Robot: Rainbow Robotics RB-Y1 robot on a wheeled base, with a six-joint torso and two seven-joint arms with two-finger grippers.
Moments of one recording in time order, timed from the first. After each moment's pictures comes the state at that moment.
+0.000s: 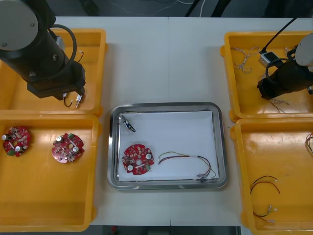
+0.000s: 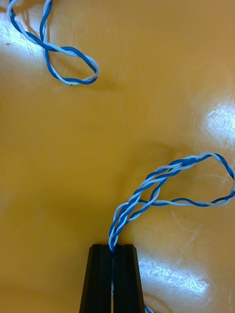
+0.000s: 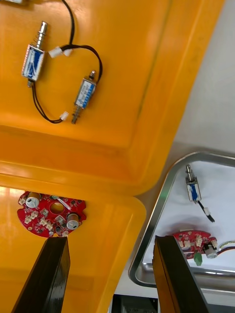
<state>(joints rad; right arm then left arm) -0.79 -0.57 -0.08 -1.03 -0.53 1.37 2.02 -0.82 0.82 -0.30 -1.84 0.96 1.91 -0.59</state>
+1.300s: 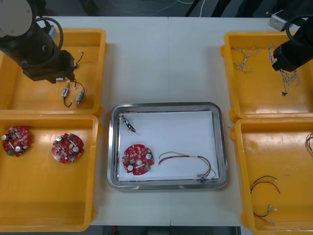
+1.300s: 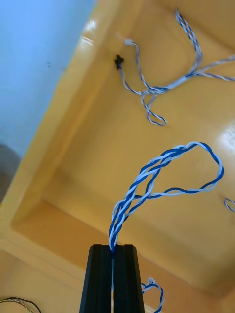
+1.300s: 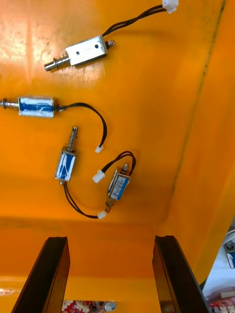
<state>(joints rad) -0.92 -0.59 -0.19 -1.38 -0.60 1.91 2.07 -0.87 0.82 -0.30 -1.47 0.88 1.65 -1.00</state>
